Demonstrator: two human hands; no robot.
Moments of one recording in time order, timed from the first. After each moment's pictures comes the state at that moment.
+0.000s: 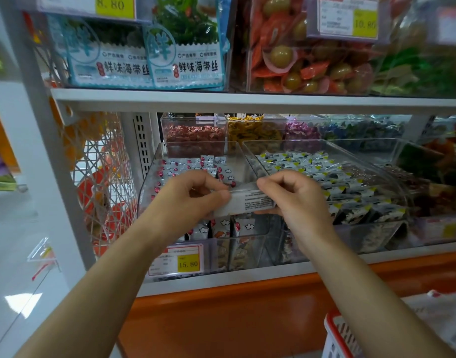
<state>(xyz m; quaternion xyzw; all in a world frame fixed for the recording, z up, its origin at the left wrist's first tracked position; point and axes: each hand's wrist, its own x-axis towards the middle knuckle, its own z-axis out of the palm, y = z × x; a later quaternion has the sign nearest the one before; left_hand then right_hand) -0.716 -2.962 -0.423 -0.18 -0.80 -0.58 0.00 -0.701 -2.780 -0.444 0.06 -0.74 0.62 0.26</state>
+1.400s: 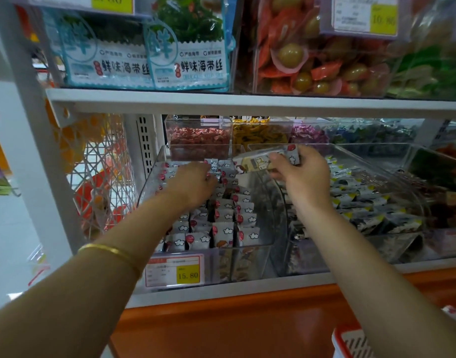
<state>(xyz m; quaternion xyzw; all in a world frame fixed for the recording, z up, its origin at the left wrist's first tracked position) -0.812 -2.946 -0.433 -0.17 -0.96 -0.23 0.07 -0.758 -2.767 -0.427 -0.01 -0.73 0.60 0.33</state>
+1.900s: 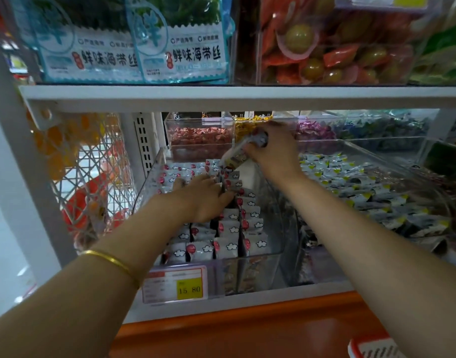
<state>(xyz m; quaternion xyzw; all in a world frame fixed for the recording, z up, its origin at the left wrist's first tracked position) -0.836 -2.935 -0.451 -0.21 -0.98 0.03 -0.04 -0.830 -2.782 -0.415 0.07 -0.86 0.36 0.35</state>
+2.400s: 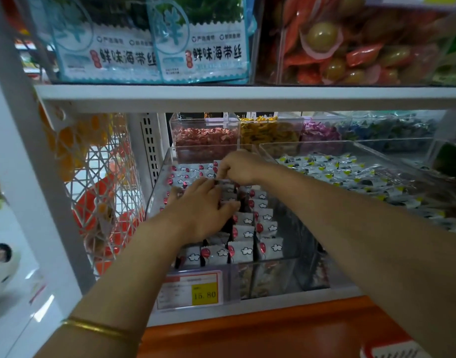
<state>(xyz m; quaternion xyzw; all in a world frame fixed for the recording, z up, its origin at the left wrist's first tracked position) -0.810 -2.959 -0.457 -0.21 -0.98 -0.07 0.00 -0.874 -2.825 -0.425 0.16 -0.98 0.12 0.04</state>
